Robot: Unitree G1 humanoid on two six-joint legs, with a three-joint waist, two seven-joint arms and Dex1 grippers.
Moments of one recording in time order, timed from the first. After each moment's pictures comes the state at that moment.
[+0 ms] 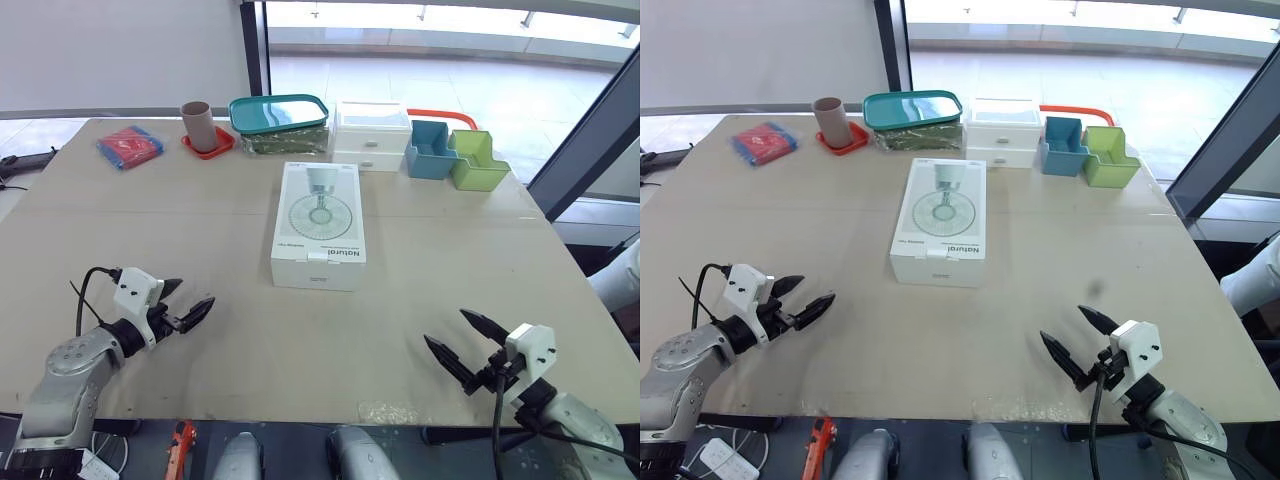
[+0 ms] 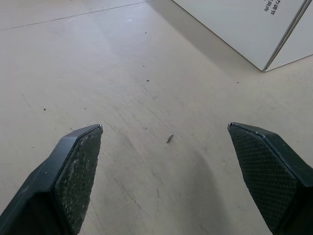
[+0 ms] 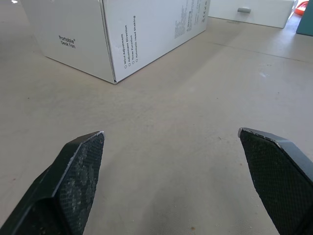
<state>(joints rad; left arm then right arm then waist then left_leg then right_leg) 0.00 0.55 0.23 -0.13 -0.39 0.35 -0.69 0.32 -0.49 -0.27 -0.23 0.44 -0.03 0.76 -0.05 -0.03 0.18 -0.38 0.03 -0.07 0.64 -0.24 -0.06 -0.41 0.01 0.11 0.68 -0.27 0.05</state>
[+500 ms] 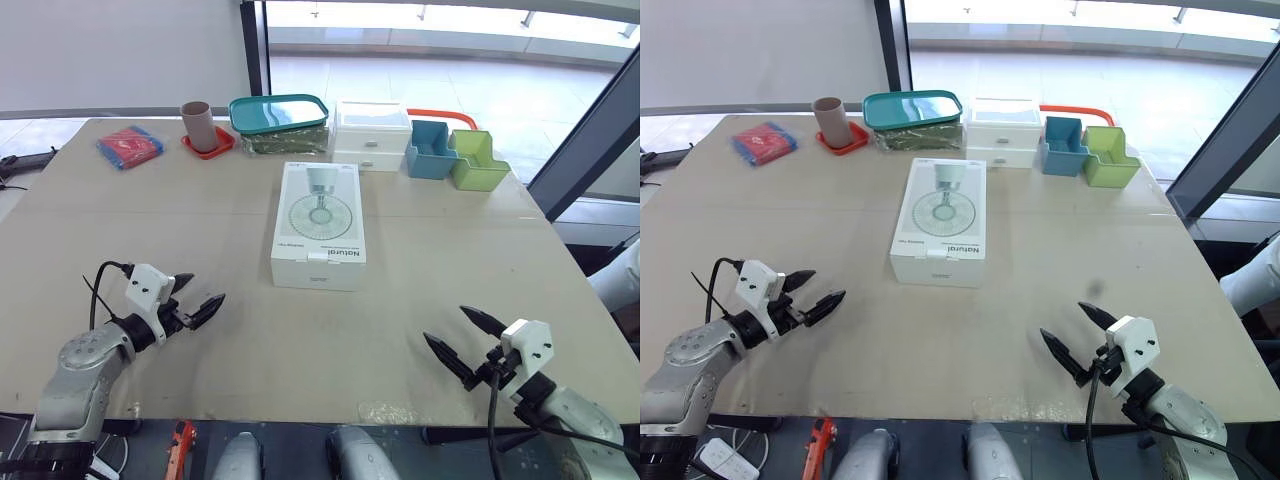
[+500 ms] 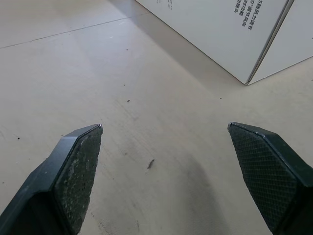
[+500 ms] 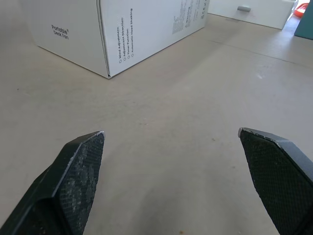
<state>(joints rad) -0.04 0.53 0.19 -0.12 -0.37 0.31 -0.70 0.30 -0.50 -0.27 -0.23 0.40 -0.02 0.74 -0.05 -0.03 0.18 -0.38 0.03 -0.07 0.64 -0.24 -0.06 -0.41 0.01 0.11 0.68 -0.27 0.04</state>
